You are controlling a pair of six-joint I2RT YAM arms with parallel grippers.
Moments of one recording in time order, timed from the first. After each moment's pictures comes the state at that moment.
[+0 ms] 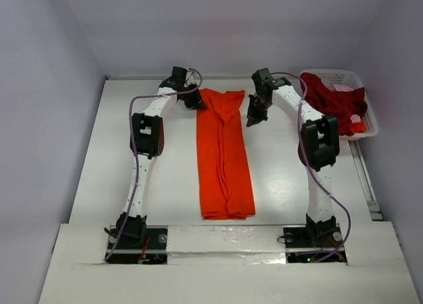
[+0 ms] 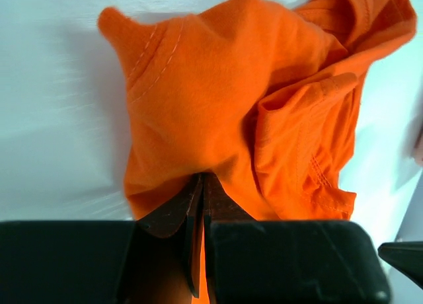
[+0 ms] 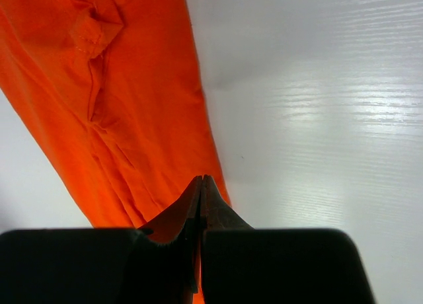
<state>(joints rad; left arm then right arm) -0.24 2.63 2.33 -0.63 0.50 -0.50 0.34 2.18 1.95 -0.97 -0.15 0.52</state>
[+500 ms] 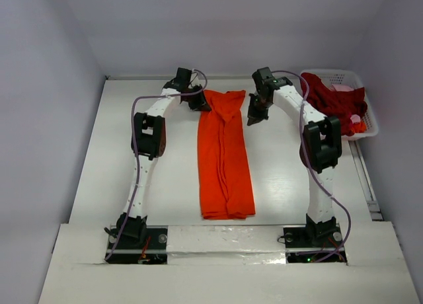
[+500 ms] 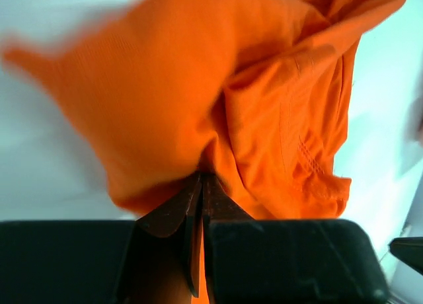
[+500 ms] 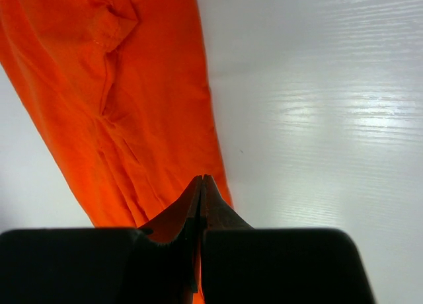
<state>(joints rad) -0.26 2.60 2.27 -0.58 0.53 -0.48 0.34 2.15 1.93 -0.96 -0.14 0.52</state>
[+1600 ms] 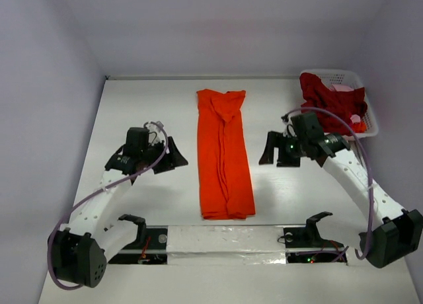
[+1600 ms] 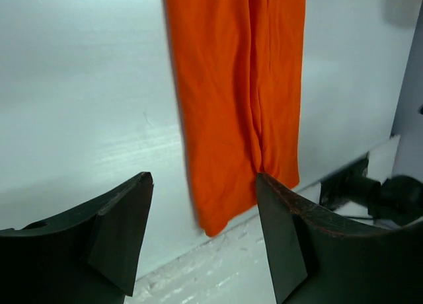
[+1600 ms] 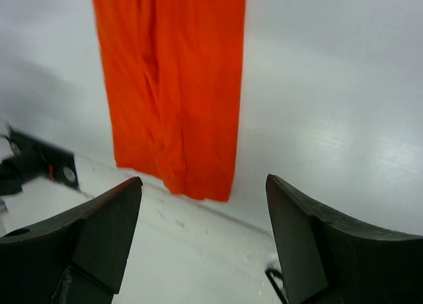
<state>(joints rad) -0.23 1.01 0.74 -0.56 0.41 -0.54 0.37 1.15 1.10 -0.89 -0.28 0.46</state>
